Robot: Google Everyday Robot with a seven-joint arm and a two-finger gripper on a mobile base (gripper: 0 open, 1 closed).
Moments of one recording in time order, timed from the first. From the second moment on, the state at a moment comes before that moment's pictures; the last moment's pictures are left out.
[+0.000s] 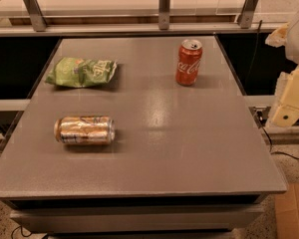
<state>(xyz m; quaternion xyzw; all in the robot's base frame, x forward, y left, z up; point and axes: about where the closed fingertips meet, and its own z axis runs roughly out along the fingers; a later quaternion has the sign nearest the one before) 0.438 -0.216 0.977 -0.60 0.78 -0.04 0.16</state>
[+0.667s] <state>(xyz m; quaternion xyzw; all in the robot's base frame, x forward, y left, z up) 0.441 -0.197 0.980 -0.62 0.77 -0.02 0.17</state>
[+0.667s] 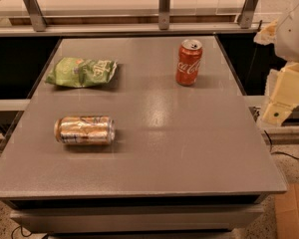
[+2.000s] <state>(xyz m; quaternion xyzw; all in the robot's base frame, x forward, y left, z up) 0.388 -0.069 0.982 -0.74 0.65 0.03 0.16</state>
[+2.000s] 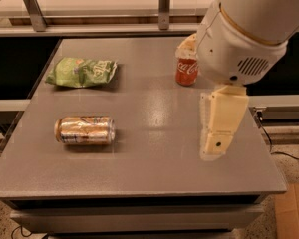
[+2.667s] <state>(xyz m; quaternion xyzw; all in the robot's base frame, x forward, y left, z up) 0.365 -0.016 0.990 -0.77 0.61 0.00 0.18</state>
